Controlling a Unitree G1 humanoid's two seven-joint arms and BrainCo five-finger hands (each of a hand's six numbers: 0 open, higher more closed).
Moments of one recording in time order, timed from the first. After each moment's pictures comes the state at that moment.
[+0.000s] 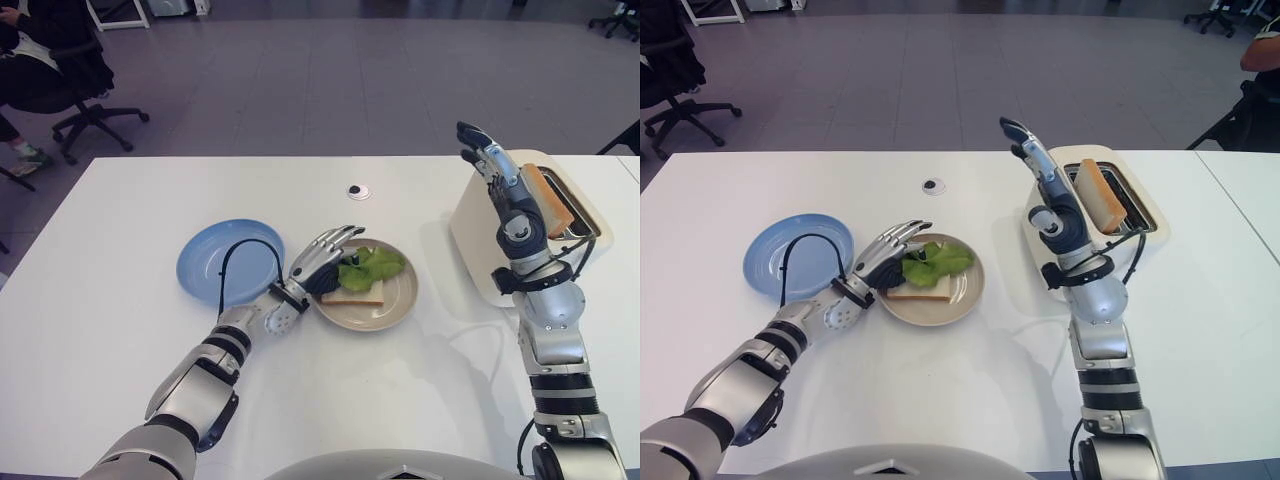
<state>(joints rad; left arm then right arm) -0.56 0.33 -0.54 0.98 0.85 -0.73 0.62 -0.20 -0.37 -0.05 -0.05 -0.11 -0.53 0.21</state>
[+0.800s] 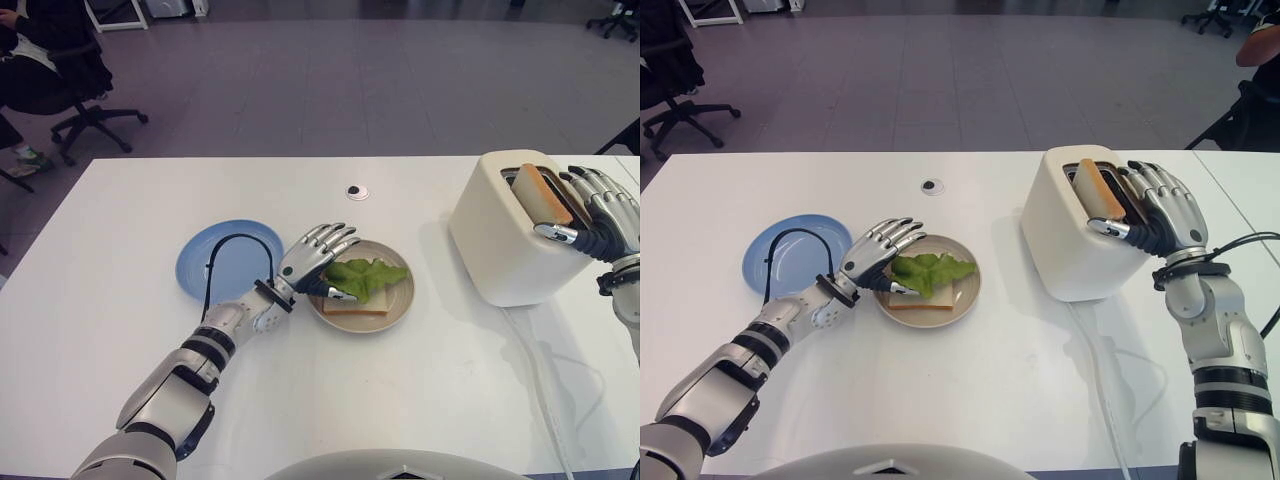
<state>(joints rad) -0.51 0.45 -0.58 0.75 0.95 -0.55 0.64 -0.20 -0.80 -0.13 0.36 -0.64 -0.40 -0.11</state>
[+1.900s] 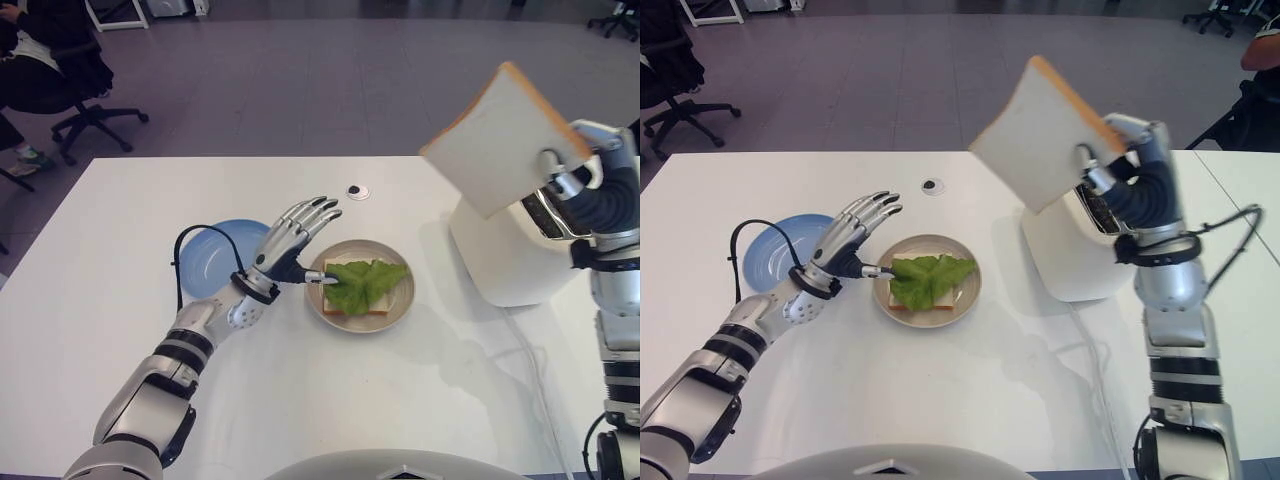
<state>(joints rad) -0.44 0.55 -0.42 0.63 0.75 -0.77 0.63 -0.25 -0.59 -0.06 0.02 -0.10 -0.61 0.04</state>
